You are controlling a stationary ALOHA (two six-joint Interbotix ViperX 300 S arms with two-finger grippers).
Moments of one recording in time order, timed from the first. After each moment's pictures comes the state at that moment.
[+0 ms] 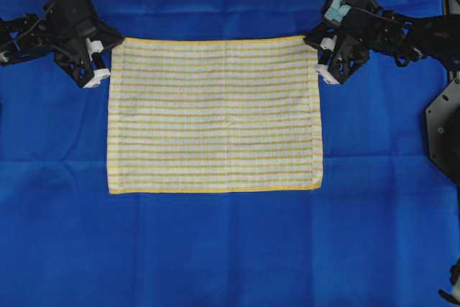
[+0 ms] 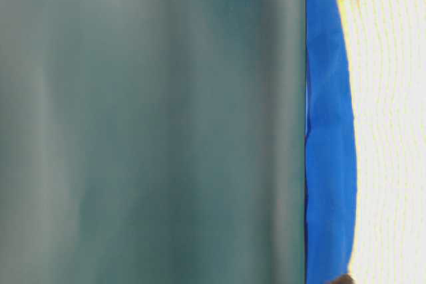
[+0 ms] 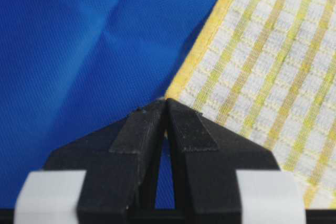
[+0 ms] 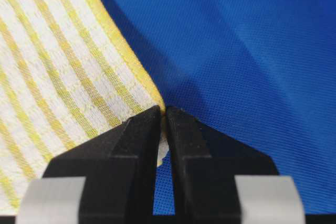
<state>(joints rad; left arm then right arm) 0.50 -0.06 1.10 -0.04 -0.33 0.14 -0.52 -0.09 1.03 0.07 -0.17 0.10</state>
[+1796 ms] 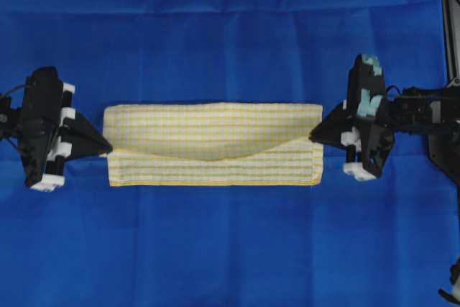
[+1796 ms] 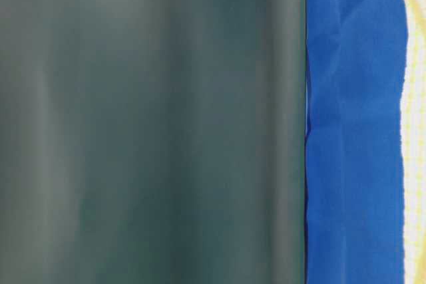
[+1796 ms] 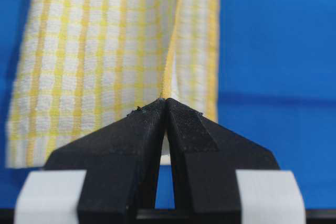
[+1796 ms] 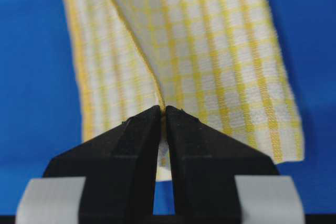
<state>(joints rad) -0.16 -0.39 1.21 -0.05 -0.19 -0.20 0.08 -0.35 1.14 0.38 -0.06 0.10</state>
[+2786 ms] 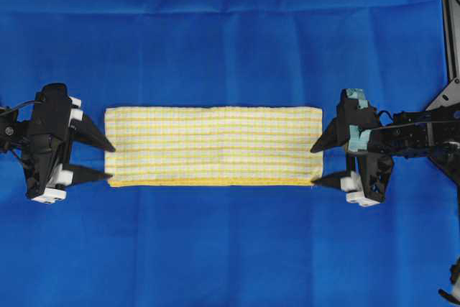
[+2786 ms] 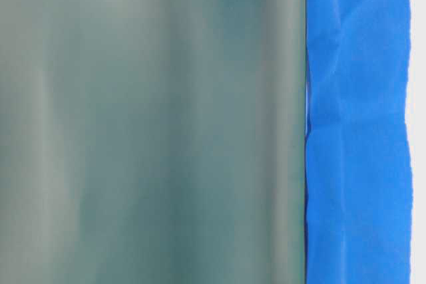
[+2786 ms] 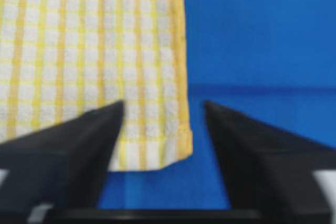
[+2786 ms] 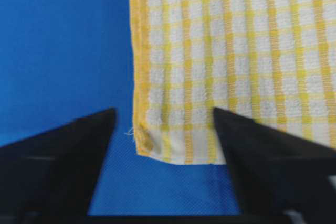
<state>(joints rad) -0.21 -0.35 1.19 -0.05 -0.18 -0.21 0.20 -0.28 1.11 0.39 -0.04 0.10</state>
